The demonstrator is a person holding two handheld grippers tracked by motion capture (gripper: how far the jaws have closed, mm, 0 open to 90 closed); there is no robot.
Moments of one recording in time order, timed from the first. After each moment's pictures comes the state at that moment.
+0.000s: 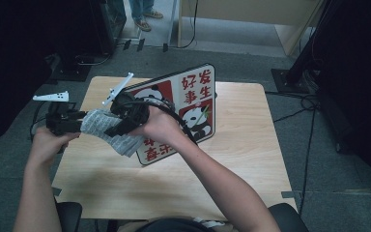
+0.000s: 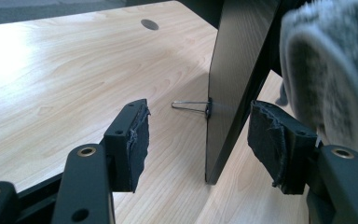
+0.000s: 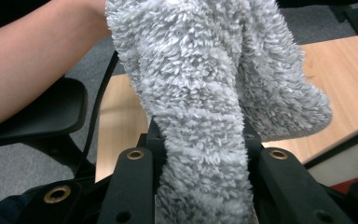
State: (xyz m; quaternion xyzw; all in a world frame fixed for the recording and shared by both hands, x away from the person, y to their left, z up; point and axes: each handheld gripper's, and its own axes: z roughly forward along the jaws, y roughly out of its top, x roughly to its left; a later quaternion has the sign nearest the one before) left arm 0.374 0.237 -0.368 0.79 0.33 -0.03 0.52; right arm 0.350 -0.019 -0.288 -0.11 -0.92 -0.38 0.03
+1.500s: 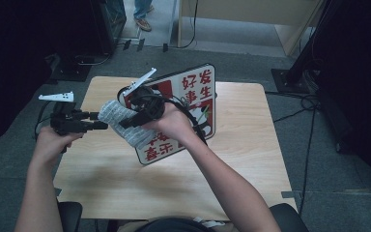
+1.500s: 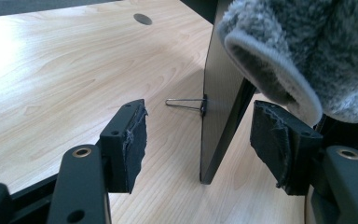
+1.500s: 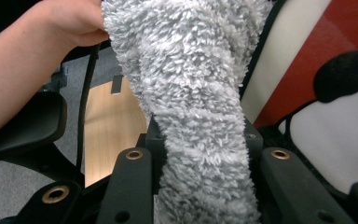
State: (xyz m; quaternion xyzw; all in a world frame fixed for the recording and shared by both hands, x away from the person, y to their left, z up) left arm 0.378 0.227 -0.372 0.80 0.32 -0.05 0.51; right arm 0.372 -0.055 -0.301 -0.19 -0.90 -0.40 0.04
